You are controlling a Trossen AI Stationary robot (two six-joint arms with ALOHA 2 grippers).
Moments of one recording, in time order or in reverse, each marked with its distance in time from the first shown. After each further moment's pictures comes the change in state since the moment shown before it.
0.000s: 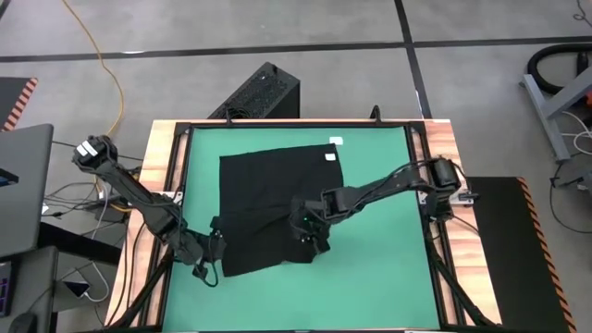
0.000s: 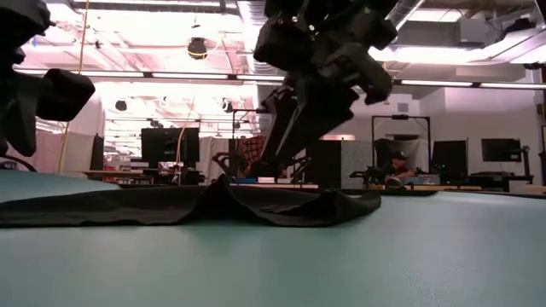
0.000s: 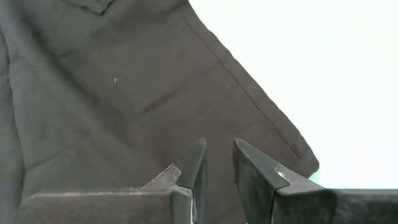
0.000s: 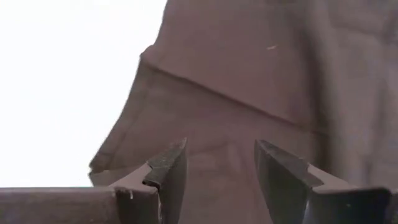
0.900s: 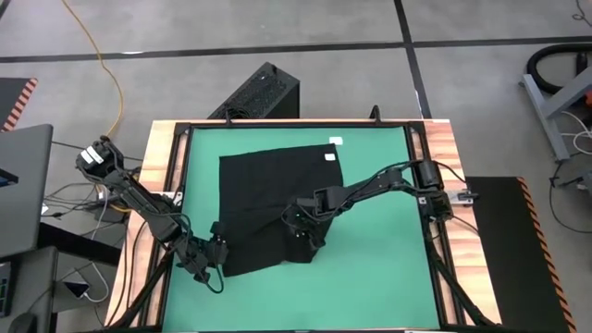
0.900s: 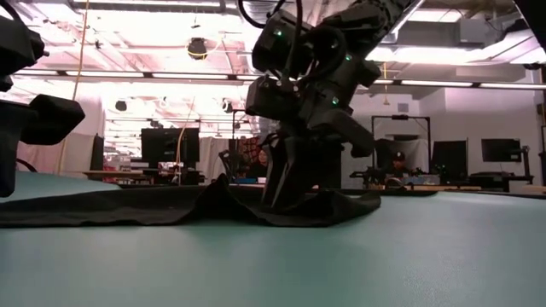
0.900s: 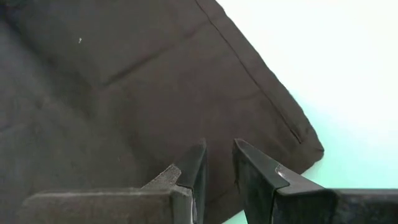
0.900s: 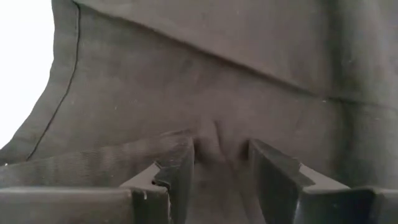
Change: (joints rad) left arm -0.039 0.155 0.000 0.046 0.014 -0.090; right arm -0.037 0.160 0.006 0.035 -0.016 -0.007
